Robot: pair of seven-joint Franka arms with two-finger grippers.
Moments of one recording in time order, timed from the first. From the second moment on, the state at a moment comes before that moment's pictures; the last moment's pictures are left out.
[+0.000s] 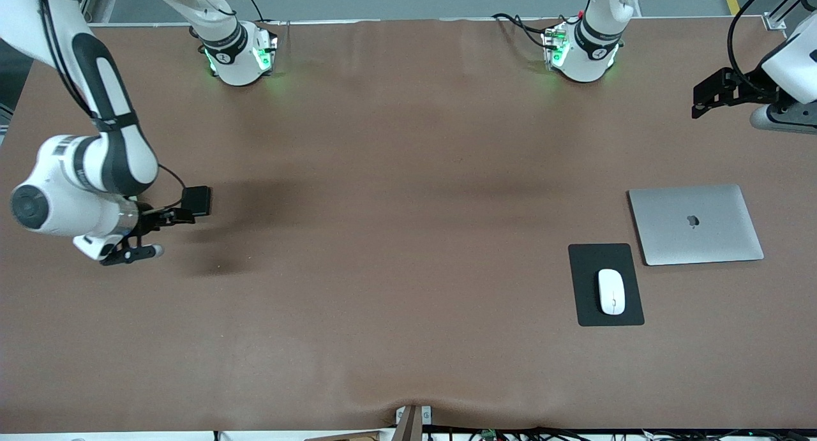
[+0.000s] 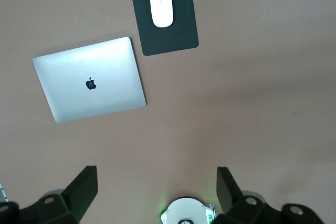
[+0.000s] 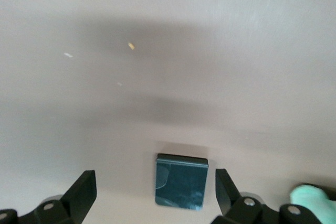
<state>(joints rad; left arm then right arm) -0.09 -0.05 0.00 -1.55 0.03 1.39 0.08 -0.14 0.38 0.05 -1.83 0.04 1.98 -0.29</state>
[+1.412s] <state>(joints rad) -0.09 0.00 -0.02 -1.52 0.00 1.49 0.07 -0.06 0.34 0.05 -1.16 -0.02 1.48 -0.28</state>
